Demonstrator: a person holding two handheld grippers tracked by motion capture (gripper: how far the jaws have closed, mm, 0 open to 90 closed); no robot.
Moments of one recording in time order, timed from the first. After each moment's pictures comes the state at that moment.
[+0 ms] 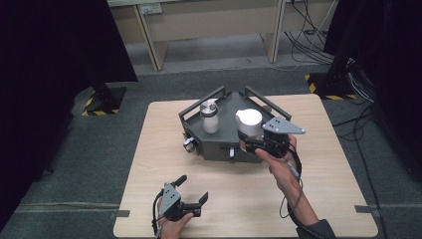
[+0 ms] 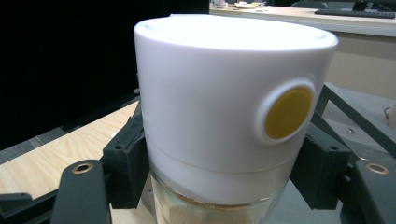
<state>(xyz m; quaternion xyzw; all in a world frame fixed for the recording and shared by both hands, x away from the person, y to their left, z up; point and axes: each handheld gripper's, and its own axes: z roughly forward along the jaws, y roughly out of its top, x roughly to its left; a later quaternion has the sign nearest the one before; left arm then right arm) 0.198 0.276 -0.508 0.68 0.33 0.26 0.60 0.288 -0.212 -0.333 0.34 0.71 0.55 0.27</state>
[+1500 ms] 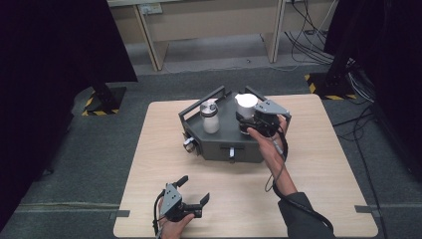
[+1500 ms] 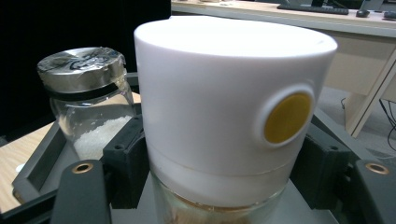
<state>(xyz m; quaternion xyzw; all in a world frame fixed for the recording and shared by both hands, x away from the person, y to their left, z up) 0.199 0.275 -0.508 0.68 0.33 0.26 0.60 0.347 -0.181 -0.342 0.38 0.69 0.52 0.32</state>
